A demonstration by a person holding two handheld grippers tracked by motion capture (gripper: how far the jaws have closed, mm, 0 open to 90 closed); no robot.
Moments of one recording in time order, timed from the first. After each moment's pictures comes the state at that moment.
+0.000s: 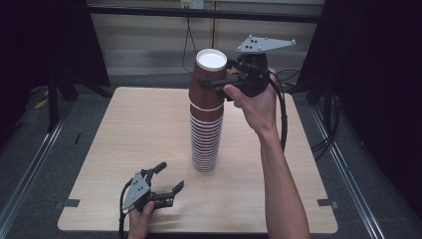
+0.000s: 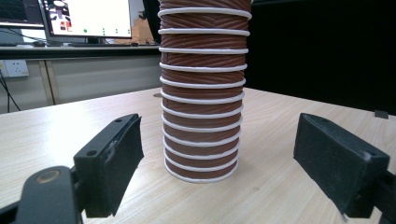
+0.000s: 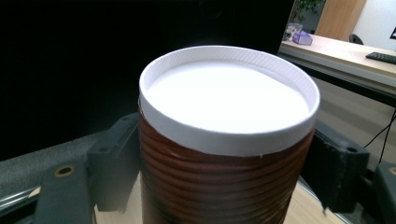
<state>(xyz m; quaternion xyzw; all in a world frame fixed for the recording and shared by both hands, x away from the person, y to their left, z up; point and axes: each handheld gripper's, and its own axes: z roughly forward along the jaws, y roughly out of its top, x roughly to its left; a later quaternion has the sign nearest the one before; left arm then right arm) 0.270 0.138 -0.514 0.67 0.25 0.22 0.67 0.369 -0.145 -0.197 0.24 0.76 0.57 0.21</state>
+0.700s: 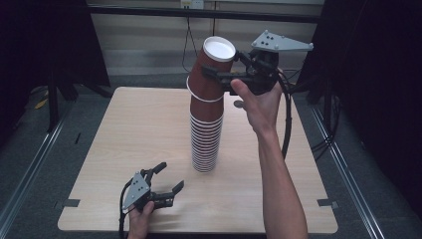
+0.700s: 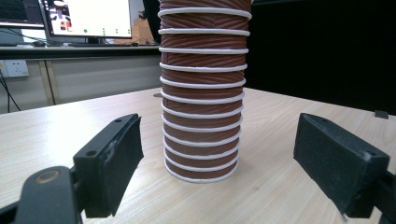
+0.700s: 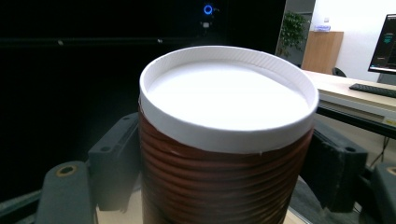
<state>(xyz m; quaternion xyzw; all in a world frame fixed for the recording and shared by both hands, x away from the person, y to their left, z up) 0.270 0.138 -0.514 0.67 0.25 0.22 0.67 0.360 -0.155 -0.188 0.25 0.70 0.63 0.22</state>
